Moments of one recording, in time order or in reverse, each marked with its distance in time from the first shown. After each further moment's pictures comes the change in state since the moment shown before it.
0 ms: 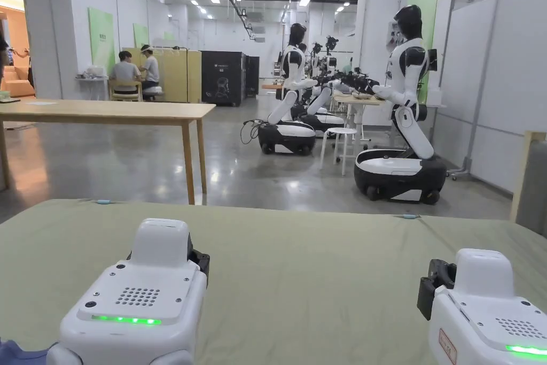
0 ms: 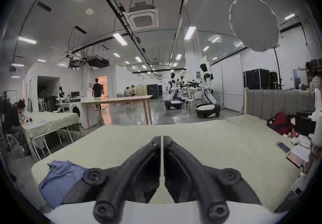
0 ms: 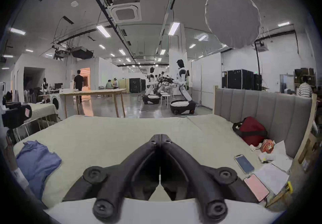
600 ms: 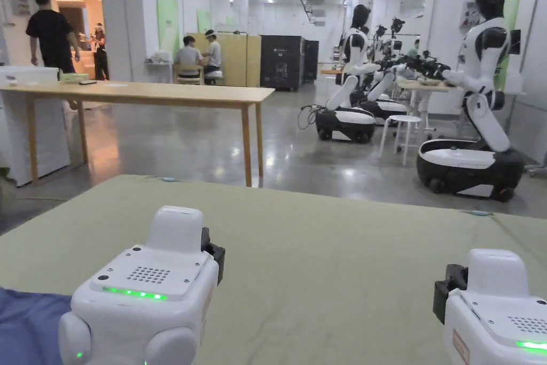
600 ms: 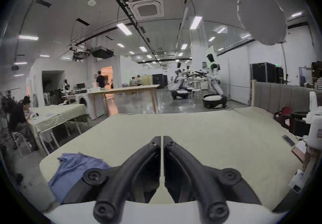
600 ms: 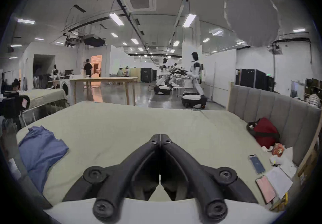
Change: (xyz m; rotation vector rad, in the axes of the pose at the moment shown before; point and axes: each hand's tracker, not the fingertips) left arm -0.021 0.007 0.033 -0.098 0.076 -0.008; right arm -0.057 -0.013 -0.031 -0.093 0.132 0.082
